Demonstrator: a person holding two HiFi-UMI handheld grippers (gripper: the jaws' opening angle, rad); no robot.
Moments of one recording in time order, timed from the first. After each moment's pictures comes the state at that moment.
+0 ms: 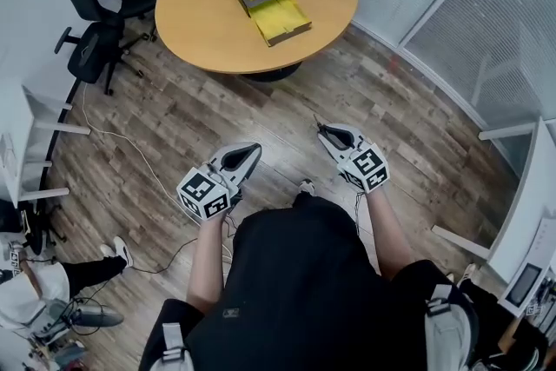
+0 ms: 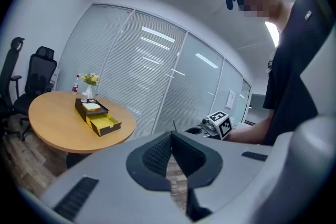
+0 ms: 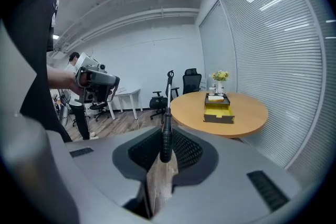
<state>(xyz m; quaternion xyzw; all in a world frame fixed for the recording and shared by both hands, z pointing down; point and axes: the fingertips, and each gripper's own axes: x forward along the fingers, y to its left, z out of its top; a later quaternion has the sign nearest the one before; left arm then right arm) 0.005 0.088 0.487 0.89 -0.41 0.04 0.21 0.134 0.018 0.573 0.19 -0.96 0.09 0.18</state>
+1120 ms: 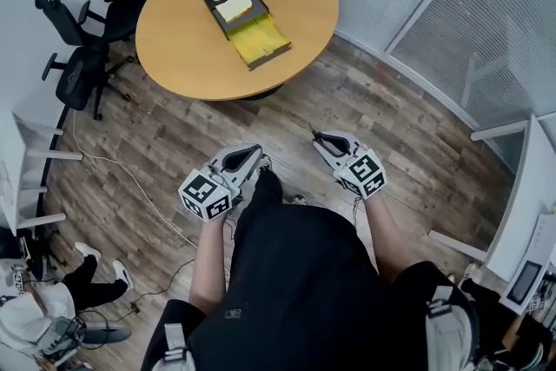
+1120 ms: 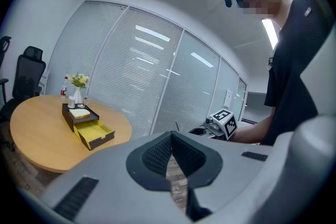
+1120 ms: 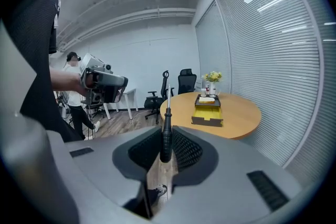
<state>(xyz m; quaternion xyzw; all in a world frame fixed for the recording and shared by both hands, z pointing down) 0.034 -0.005 0.492 0.90 -0.38 0.04 0.19 0.158 -0.051 0.570 0.21 -0.96 0.09 0.19</state>
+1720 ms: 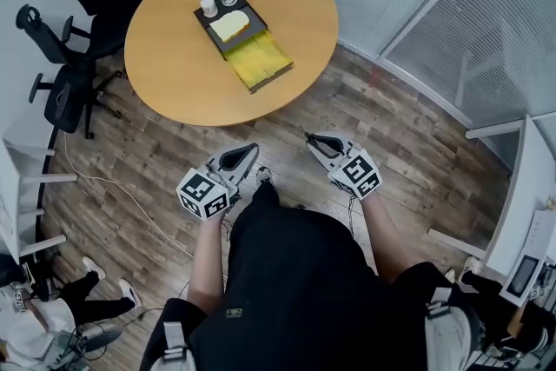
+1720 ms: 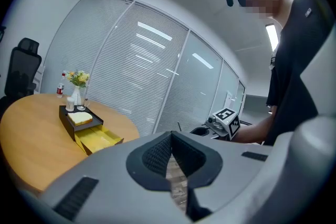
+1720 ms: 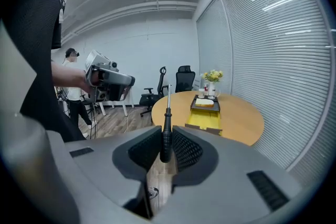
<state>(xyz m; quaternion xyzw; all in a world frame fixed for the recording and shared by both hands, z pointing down) -0.022 -0.093 0.499 0.91 -0.36 0.04 0.20 0.099 -0.121 0.568 0.21 -0.95 0.07 0.21</state>
